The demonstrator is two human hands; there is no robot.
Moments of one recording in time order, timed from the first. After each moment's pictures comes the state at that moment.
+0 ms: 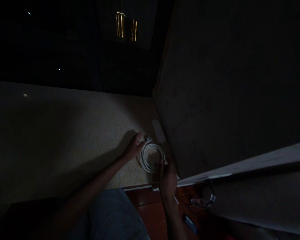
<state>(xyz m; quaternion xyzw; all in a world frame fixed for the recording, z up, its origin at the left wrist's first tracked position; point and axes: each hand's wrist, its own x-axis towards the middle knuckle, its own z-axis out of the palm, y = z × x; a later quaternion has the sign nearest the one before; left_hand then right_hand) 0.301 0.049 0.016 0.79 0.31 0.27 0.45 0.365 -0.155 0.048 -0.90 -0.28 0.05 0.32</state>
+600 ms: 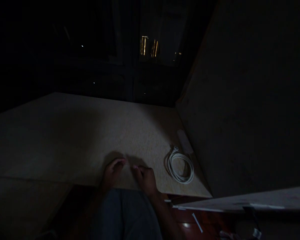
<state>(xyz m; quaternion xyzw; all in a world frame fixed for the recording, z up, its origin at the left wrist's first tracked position) 0.074 0.045 0.008 0.66 0.44 0.39 0.47 0.229 -0.044 0.038 -0.67 -0.55 0.26 0.42</state>
